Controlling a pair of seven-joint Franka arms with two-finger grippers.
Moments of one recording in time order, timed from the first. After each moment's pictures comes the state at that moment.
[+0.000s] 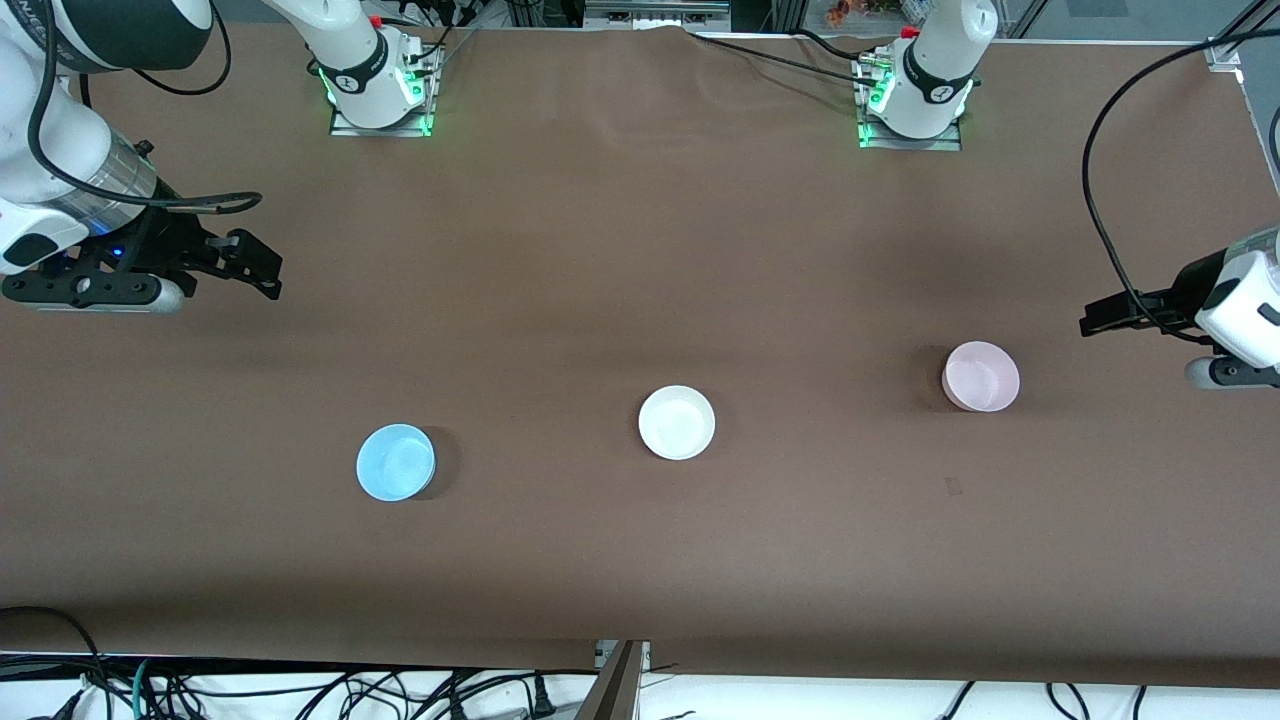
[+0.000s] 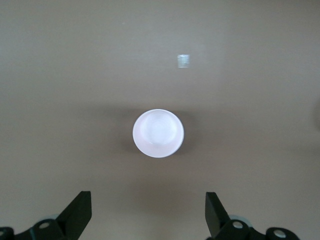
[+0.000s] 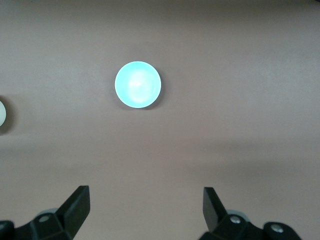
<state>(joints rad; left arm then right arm) 0.00 0.24 0.11 -1.55 -0.04 1.66 0.01 0.19 0.08 -0.02 -1.60 -0.01 1.74 0.19</state>
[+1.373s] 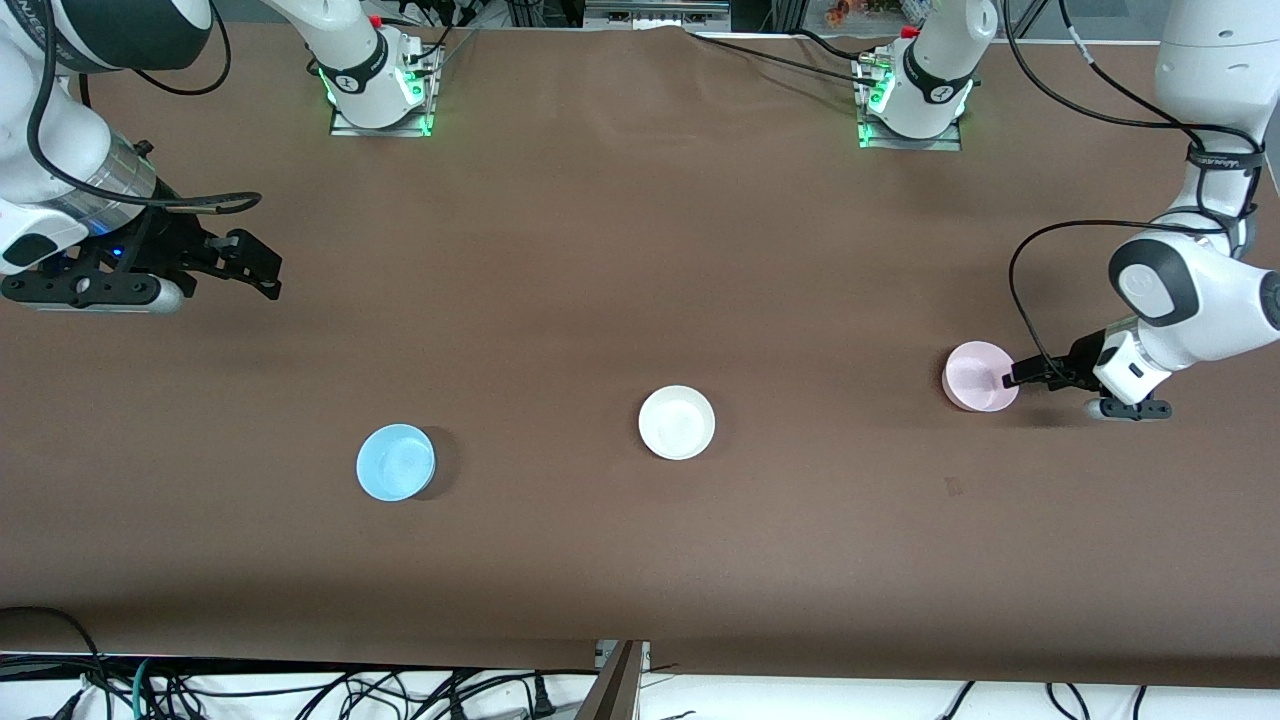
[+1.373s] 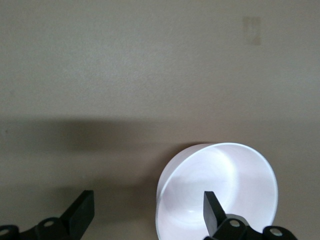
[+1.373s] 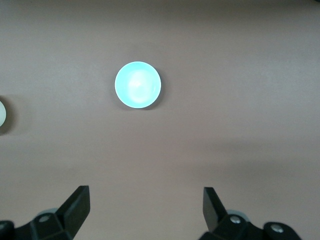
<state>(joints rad) 0.09 0.48 0.17 -2.04 -0.48 2.39 0.55 0.19 0.08 -0.02 -1.60 -0.01 1.74 0.19</state>
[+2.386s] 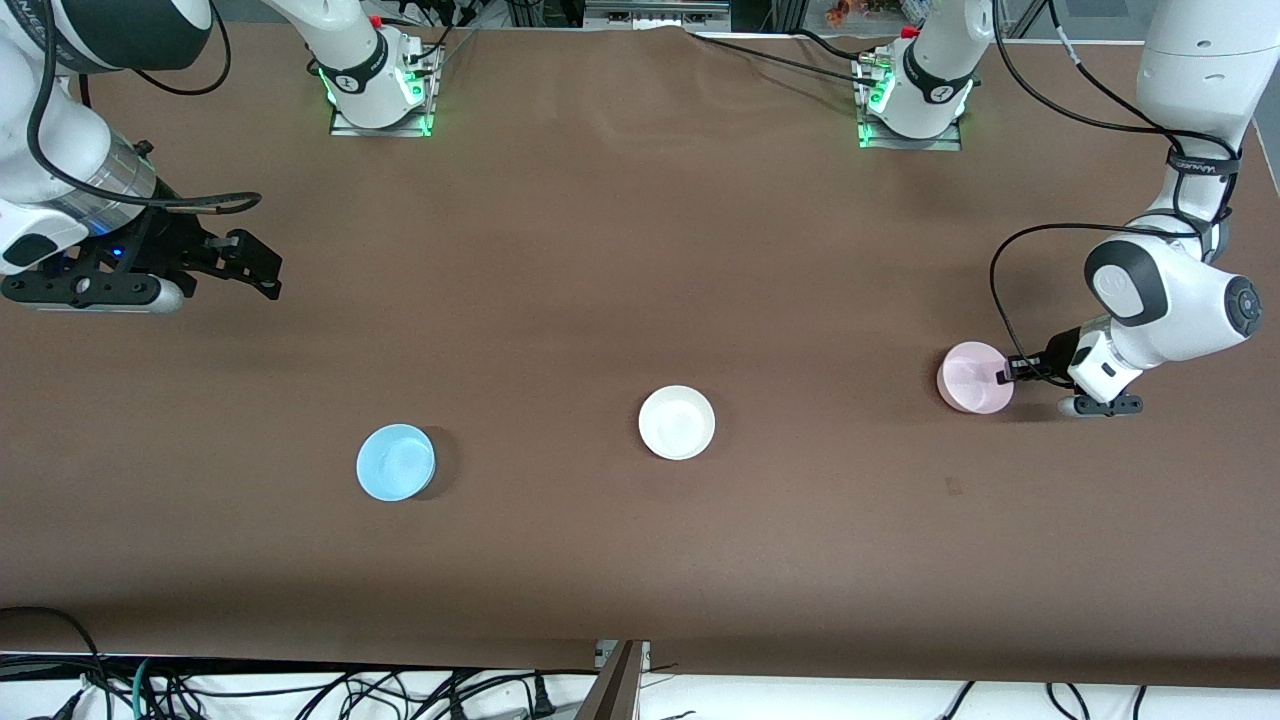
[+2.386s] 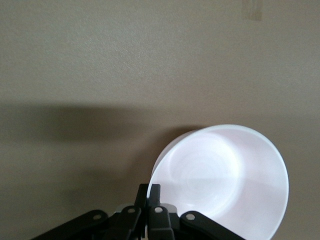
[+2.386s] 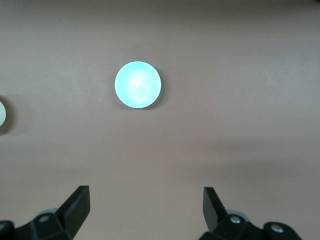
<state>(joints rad) 0.07 0.48 0.16 -2.04 -0.48 2.33 0.47 0.19 0.08 -0.02 -1.60 -0.01 1.74 0.19</state>
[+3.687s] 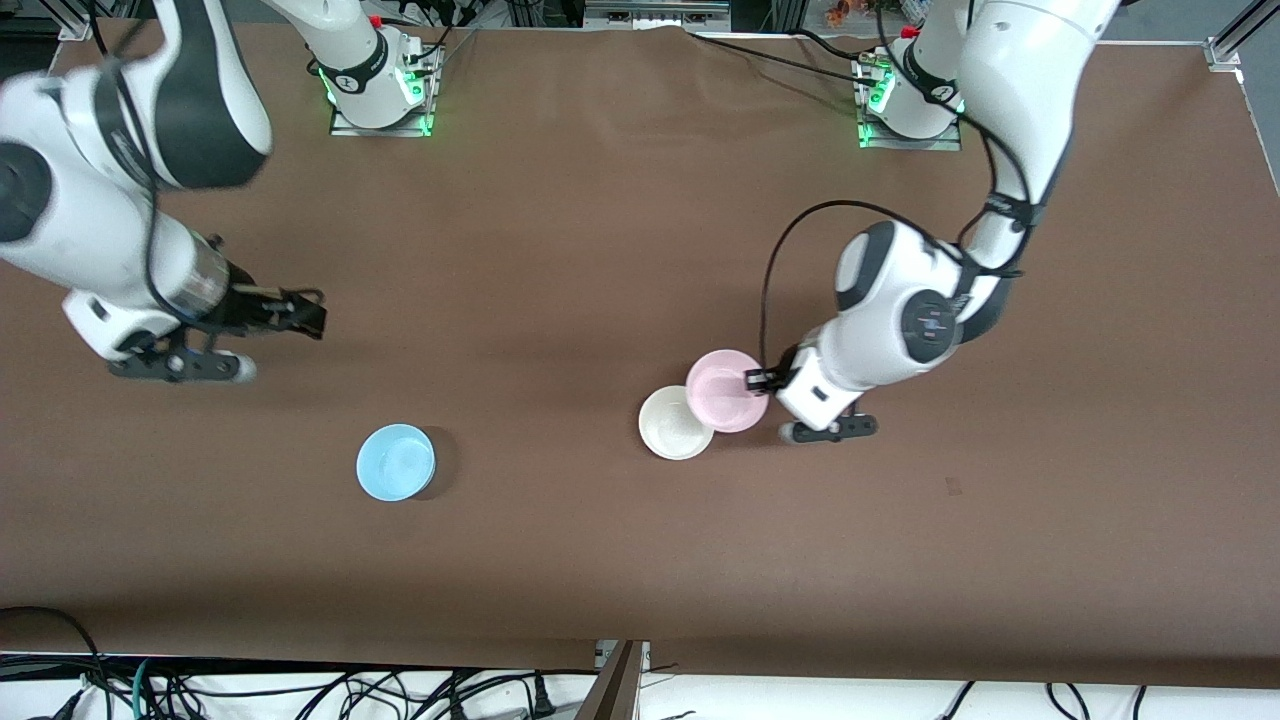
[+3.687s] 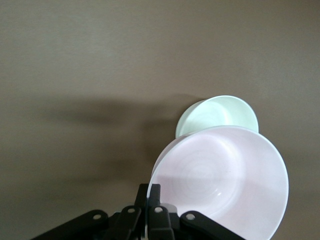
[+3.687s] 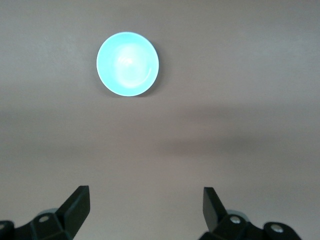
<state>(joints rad) -0.26 0.62 -0.23 -1.58 -0.20 2.23 -0.48 0.19 0.28 -0.02 -1.61 -0.01 1.79 0.19</state>
